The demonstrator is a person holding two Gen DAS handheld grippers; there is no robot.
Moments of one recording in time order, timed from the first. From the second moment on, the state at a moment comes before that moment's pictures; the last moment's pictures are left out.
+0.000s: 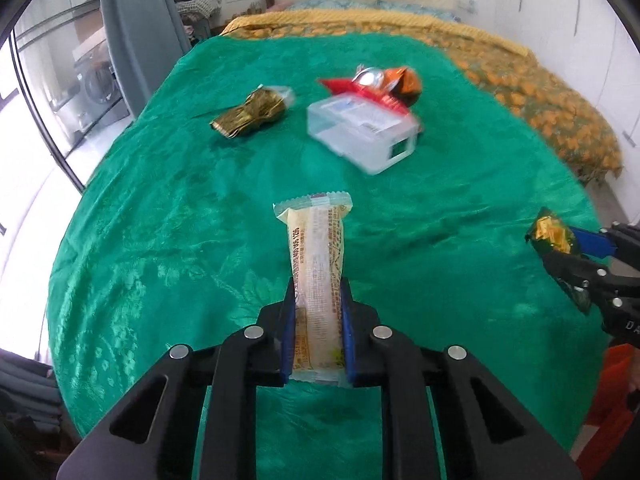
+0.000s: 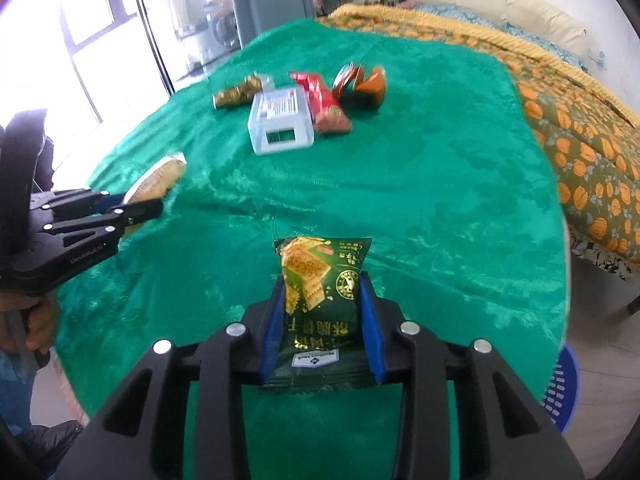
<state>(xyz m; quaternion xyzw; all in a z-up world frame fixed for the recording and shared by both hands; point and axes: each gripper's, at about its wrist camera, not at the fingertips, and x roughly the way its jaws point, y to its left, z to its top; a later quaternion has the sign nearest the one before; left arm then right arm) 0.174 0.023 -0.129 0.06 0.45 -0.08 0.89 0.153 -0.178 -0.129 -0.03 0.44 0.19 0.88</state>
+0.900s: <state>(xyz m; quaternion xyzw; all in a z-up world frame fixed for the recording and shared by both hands) 0.124 -0.342 -0.143 0.09 0.48 -0.36 0.79 0.107 -0.510 -0.147 0.14 0.44 -0.06 0.88</state>
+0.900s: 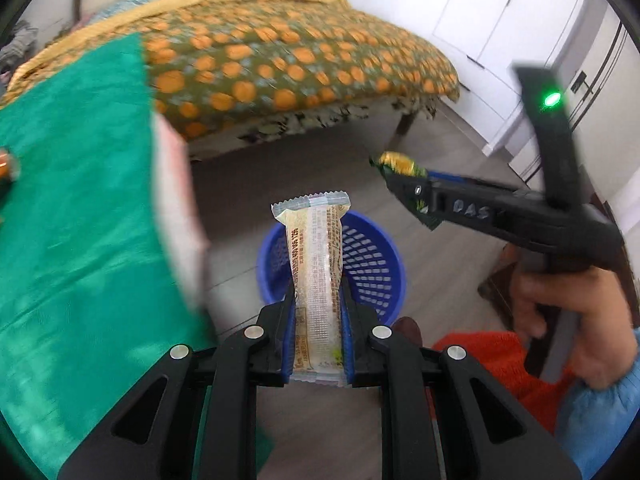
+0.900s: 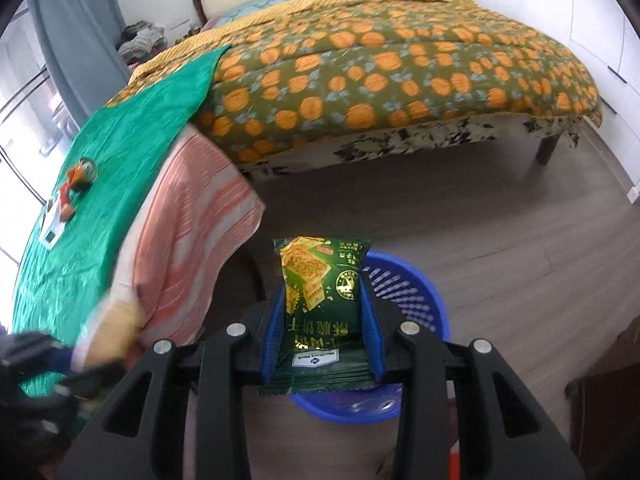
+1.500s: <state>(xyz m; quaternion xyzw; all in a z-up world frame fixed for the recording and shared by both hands) 0.165 -0.416 -0.197 0.09 0.49 -0.34 0.80 0.092 -0.568 -0.146 0.18 0.42 -0.10 0.89</state>
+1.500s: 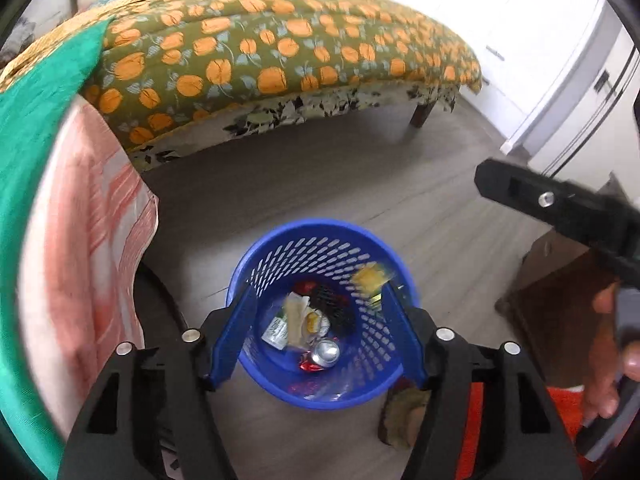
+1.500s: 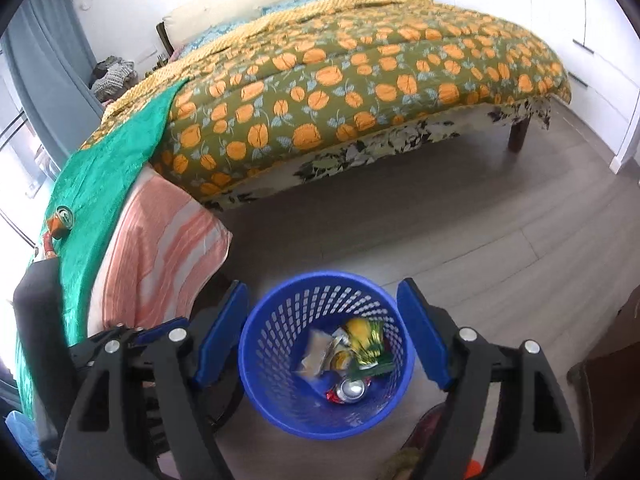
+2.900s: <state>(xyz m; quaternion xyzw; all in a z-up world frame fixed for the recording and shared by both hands) 0.308 -0.055 -0.113 0.05 0.44 -0.02 0.90 0.191 -0.179 -0.159 -0.05 0.43 0.12 0.89</state>
